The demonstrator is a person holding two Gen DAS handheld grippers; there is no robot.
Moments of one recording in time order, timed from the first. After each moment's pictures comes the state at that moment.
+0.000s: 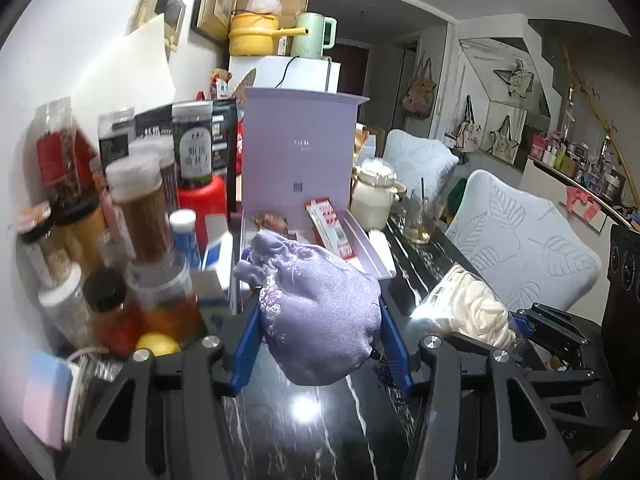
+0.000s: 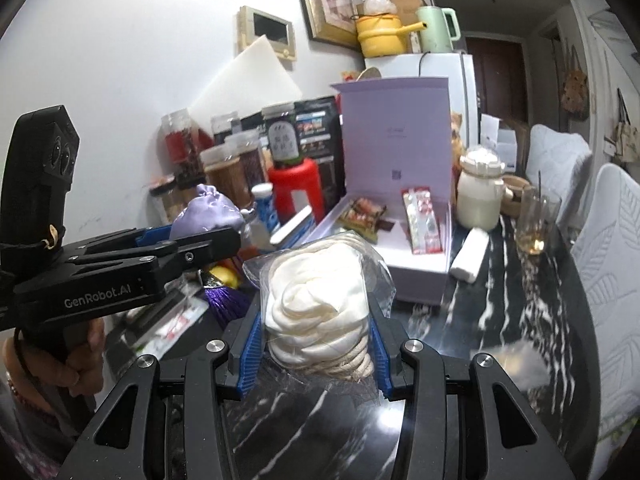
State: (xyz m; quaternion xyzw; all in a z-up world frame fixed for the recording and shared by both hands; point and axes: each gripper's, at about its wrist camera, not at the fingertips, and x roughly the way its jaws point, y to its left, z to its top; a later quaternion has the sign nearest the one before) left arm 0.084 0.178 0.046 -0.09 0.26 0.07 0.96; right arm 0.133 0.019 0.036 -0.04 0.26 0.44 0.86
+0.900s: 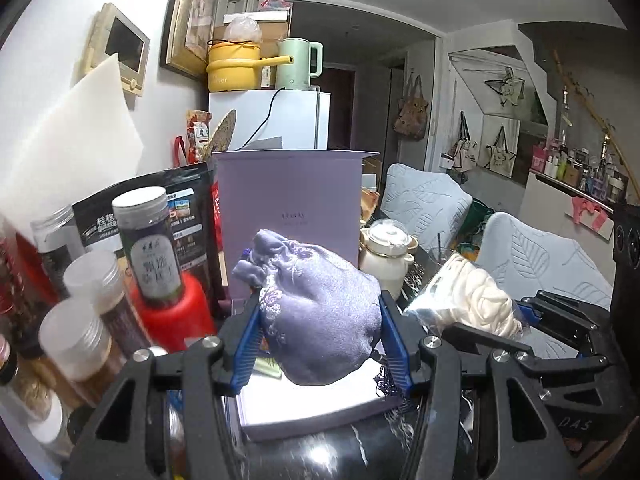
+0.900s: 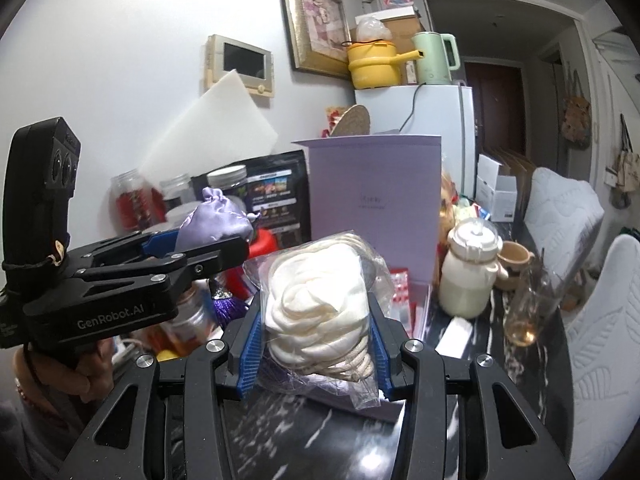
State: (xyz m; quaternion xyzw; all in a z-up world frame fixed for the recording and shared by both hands) left arm 0.208 0.212 0.086 -0.05 0.22 0.06 0.97; right arm 0.249 0.055 0.087 -0.04 0.22 0.43 0.87
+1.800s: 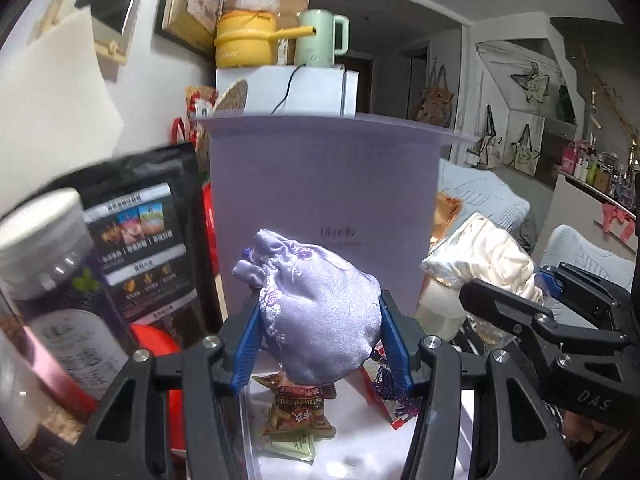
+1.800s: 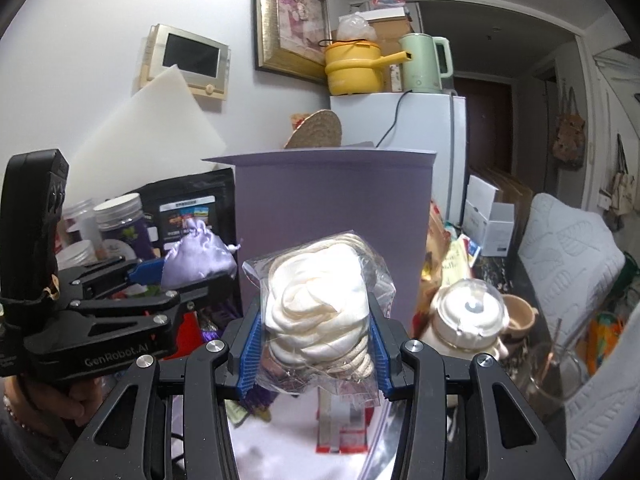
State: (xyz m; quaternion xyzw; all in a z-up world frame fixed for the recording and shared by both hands) left arm 0.340 0.270 0.044 -0.06 0.24 0.09 0.96; right arm 0.385 0.123 0.073 -0.05 0.19 0.40 0.89
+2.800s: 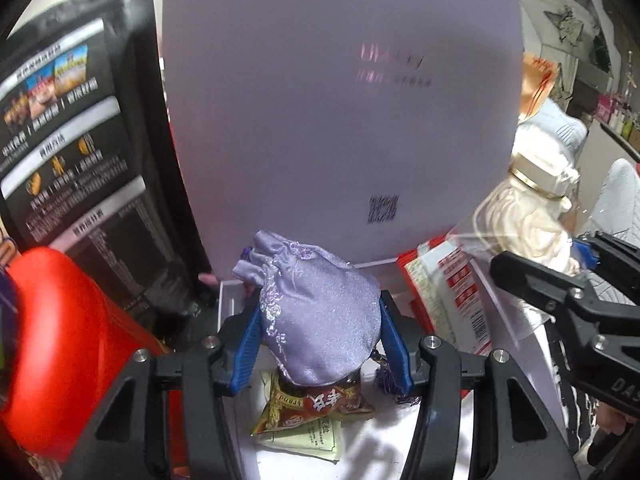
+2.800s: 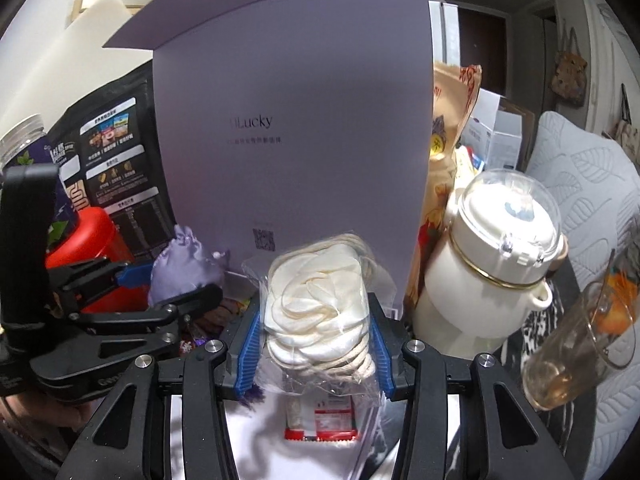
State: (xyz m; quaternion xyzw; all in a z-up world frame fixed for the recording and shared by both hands) left arm 0.402 0.292 -0.052 -0.06 0.39 0.11 0.91; right arm 0.448 0.150 -0.005 -0.08 0.33 0.37 0.87
